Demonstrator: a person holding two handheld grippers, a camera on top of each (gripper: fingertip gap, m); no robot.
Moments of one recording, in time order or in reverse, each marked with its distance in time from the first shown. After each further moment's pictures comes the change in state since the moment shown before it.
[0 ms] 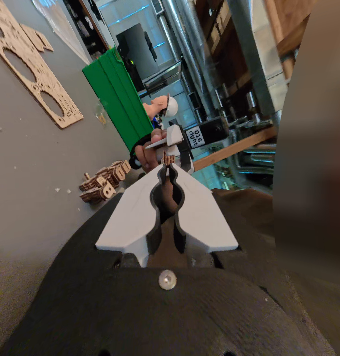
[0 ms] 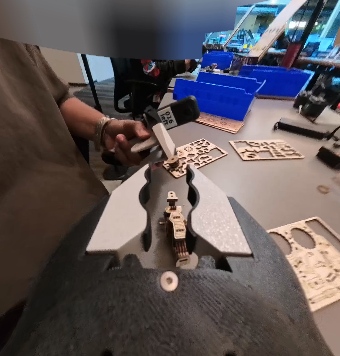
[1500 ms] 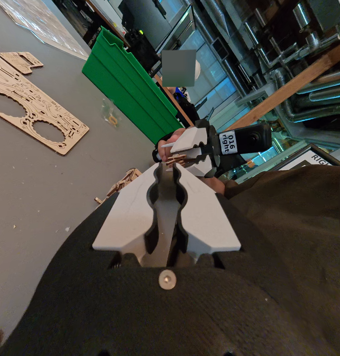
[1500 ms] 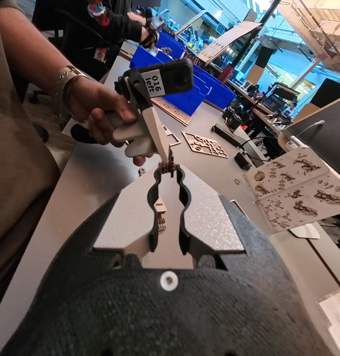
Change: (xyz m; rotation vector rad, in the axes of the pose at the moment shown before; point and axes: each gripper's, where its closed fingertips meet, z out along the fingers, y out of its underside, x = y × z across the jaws) left arm -0.011 0.012 0.036 -0.170 -0.114 0.321; right arm 0.004 0.015 -0.020 -0.107 0.324 -0.404
